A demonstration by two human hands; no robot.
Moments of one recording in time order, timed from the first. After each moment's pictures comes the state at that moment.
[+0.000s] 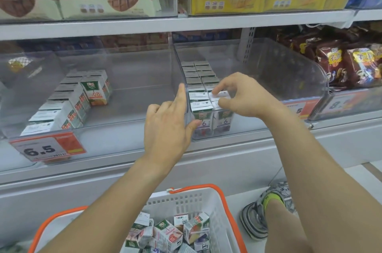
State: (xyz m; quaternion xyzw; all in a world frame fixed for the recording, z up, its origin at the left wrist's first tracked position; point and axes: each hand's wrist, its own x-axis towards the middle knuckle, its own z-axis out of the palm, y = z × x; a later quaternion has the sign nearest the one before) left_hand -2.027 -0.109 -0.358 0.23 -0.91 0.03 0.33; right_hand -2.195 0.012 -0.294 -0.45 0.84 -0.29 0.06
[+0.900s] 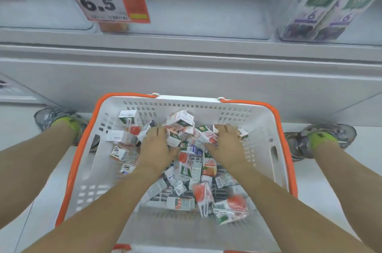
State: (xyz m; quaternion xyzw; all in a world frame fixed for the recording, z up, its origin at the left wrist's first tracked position) left_hand -1.798 -0.107 -0.639 0.45 -0.87 -0.20 -0.01; right_hand -1.981 0.017 -0.625 -0.40 0.87 -0.13 0.24
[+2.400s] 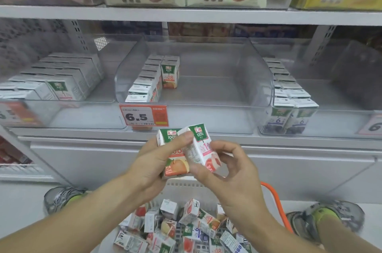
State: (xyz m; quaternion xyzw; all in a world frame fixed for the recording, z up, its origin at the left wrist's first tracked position) left_hand -1.837 -0.137 -0.351 0.33 -0.47 -0.79 0.21; right_hand -1.937 -0.008 -0.366 -0.27 0.57 -0.70 0.34
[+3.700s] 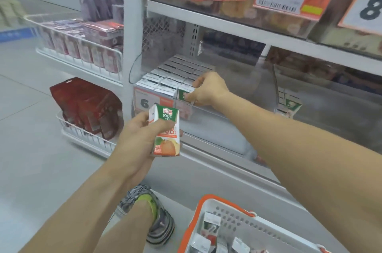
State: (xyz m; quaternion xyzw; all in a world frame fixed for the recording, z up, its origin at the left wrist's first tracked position) left_hand -1.605 -0.305 -0.335 0.39 -0.38 -0.69 0.47; right_hand -1.791 -0.398 -0.295 -0.54 0.75 -0.30 0.23
